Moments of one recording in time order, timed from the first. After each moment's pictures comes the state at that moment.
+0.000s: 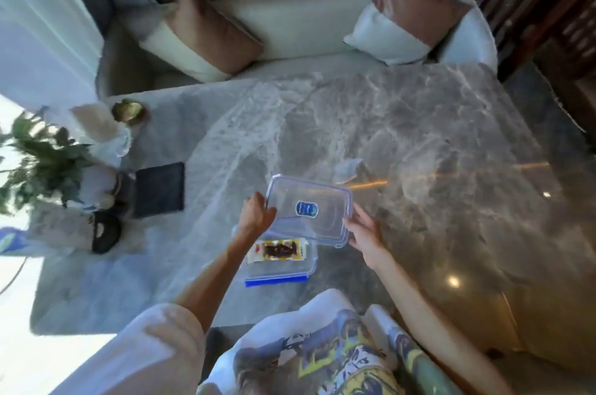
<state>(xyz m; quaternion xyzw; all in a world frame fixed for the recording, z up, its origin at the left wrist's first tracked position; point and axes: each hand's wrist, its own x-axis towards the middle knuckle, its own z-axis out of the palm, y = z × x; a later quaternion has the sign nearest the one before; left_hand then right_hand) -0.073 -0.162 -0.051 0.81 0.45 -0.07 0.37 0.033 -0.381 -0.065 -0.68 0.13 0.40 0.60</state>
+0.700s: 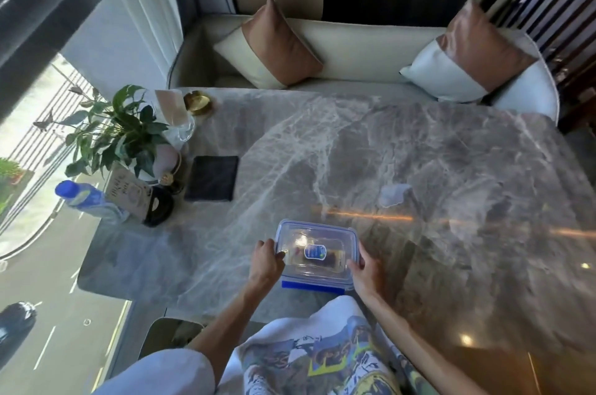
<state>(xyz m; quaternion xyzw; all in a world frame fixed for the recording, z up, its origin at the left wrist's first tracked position) -0.203 -0.168 -0.085 0.76 0.53 -0.08 0.36 -0.067 -0.335 -0.079 -0.84 -0.09 0.32 0.43</state>
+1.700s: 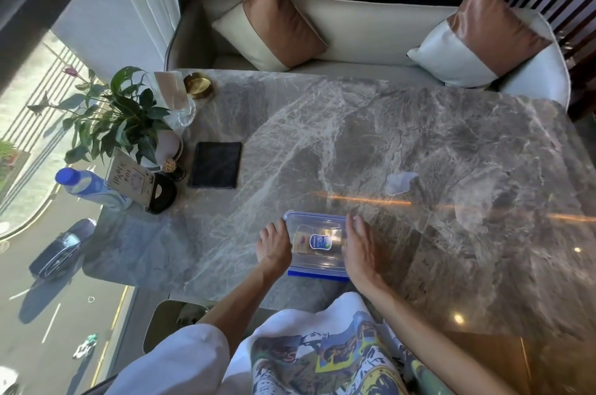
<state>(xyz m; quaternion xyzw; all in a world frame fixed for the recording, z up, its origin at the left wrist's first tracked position) -0.195 -0.165 -0.089 0.83 0.46 -0.20 0.22 -0.067 -0.304 -0.090 -0.92 -0.31 0.21 0.13</state>
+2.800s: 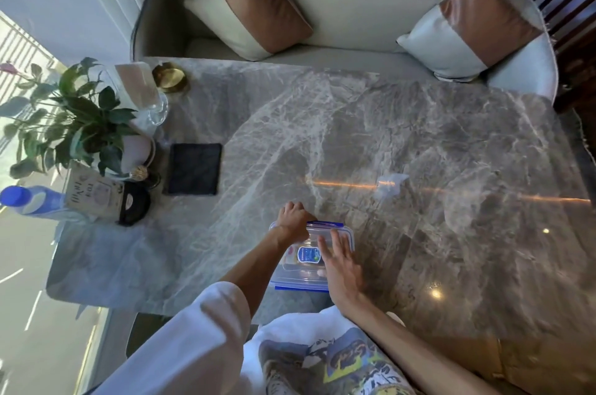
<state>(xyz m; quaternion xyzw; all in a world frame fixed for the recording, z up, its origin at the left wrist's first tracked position) -0.090 -0.124 -0.091 0.90 0.23 -0.27 0.24 -0.077 -0.299 -0.105 -0.88 -0.40 0.25 -0.07</state>
